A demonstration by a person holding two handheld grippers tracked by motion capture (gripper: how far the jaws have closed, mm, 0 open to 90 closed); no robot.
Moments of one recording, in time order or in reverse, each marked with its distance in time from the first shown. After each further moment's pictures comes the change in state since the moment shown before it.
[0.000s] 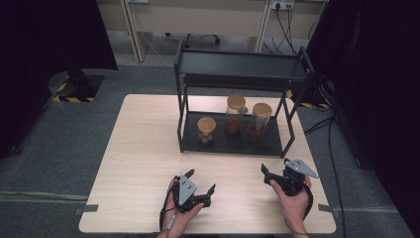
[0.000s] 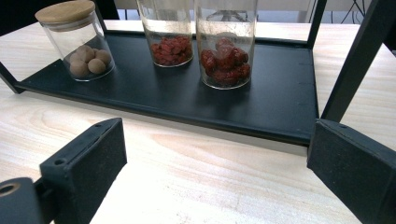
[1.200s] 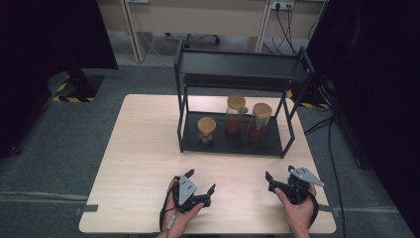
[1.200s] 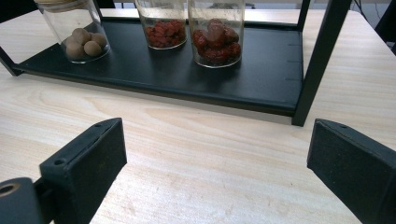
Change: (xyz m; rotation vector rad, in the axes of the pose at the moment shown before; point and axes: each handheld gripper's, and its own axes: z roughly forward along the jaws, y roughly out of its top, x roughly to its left) left arm 0.000 0.000 0.000 0.000 0.001 0.000; right arm -0.007 -0.018 -0.018 0.019 -0.009 0.004
